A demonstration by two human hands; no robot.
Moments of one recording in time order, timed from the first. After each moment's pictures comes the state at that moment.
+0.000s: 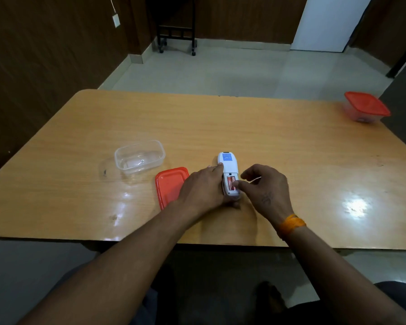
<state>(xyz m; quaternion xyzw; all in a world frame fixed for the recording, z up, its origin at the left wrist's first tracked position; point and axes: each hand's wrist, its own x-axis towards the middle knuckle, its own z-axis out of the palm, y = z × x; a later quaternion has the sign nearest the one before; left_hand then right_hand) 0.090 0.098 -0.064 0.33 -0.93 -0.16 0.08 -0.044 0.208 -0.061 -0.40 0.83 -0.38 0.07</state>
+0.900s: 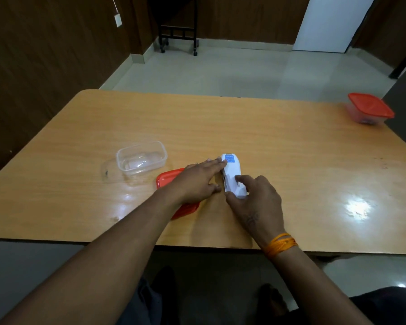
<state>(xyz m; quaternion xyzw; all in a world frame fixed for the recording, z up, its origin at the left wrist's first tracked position) 0.099 0.049 -0.066 0.24 -0.95 -0.20 0.00 -0.004 0.214 -0.071 -0.44 0.84 -0.32 -0.02</state>
